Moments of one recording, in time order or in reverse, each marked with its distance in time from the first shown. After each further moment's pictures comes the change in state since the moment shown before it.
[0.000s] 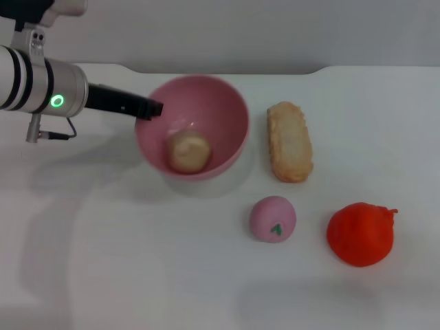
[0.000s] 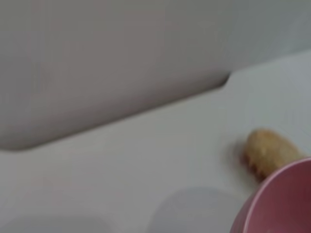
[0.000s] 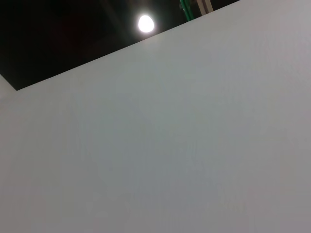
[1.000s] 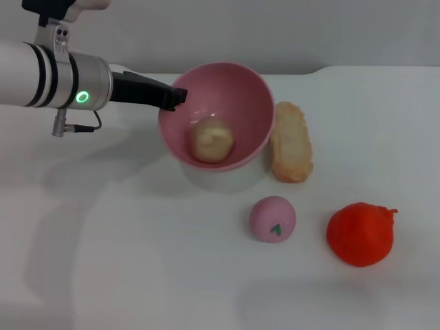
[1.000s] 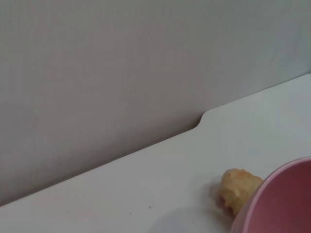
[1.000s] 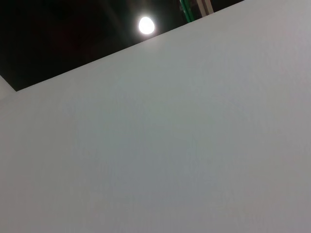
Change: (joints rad) left arm 0.008 -0.002 0.109 -0.004 -0.115 -0.117 0.059; right arm 0.016 -0.003 0.010 -0.001 0.001 0.010 0.000
